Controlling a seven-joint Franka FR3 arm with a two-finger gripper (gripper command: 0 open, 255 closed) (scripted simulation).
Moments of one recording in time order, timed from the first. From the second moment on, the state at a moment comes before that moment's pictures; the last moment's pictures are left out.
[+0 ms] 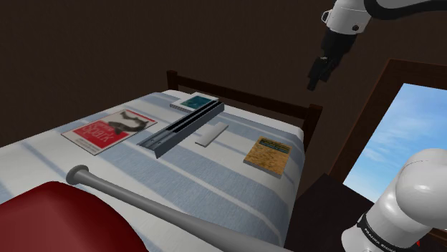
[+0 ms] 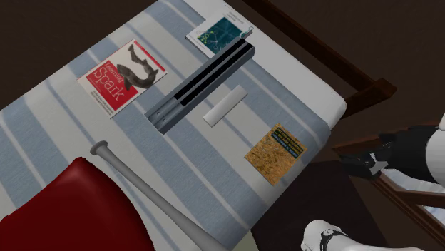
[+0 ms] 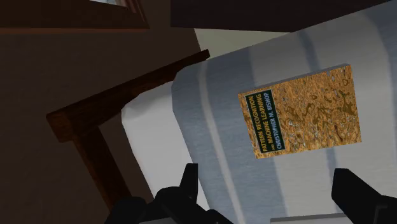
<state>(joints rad) -0.01 -0.80 0.04 -2.32 -0.11 1.68 -0.04</state>
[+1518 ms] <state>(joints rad) -0.13 -0.10 0.40 -2.09 -0.06 2.01 0.89</state>
